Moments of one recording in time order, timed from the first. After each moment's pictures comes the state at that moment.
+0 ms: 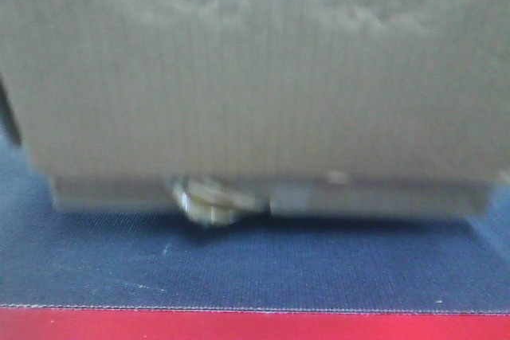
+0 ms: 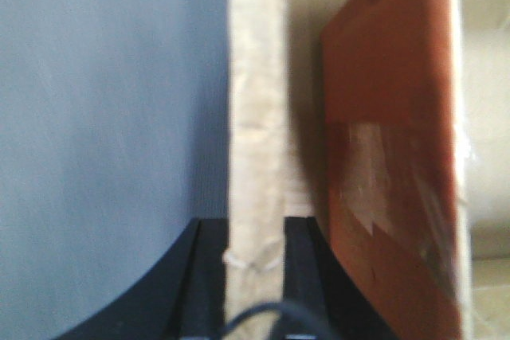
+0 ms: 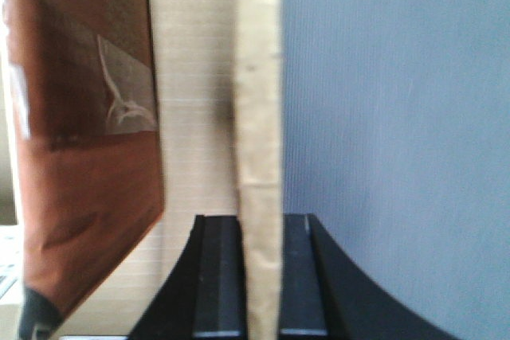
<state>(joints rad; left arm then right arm) -0.56 1.55 -1.60 0.39 1.21 -0.67 0.35 1.38 -1.35 -0.20 1.07 0.47</state>
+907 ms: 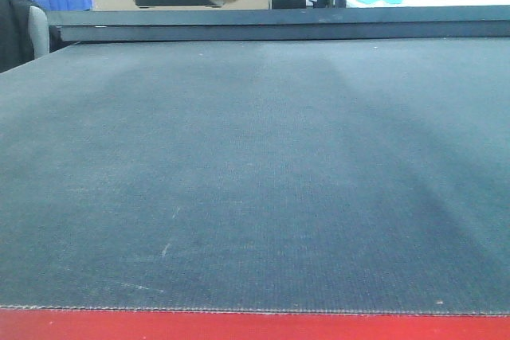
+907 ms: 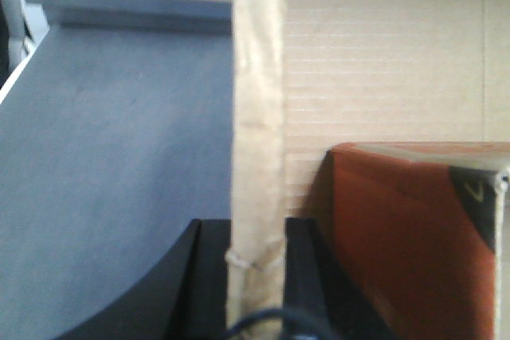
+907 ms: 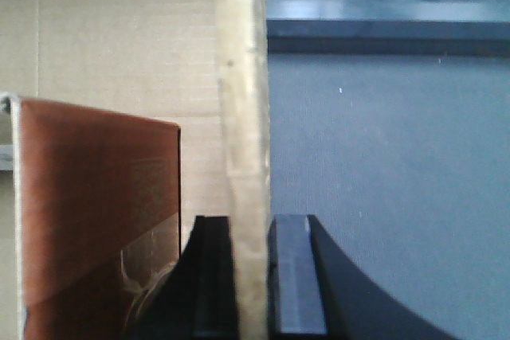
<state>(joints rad) -0.48 1.55 -1.82 0.61 0.86 -0.67 0.31 1.39 -1.57 -0.45 0.70 0.56</state>
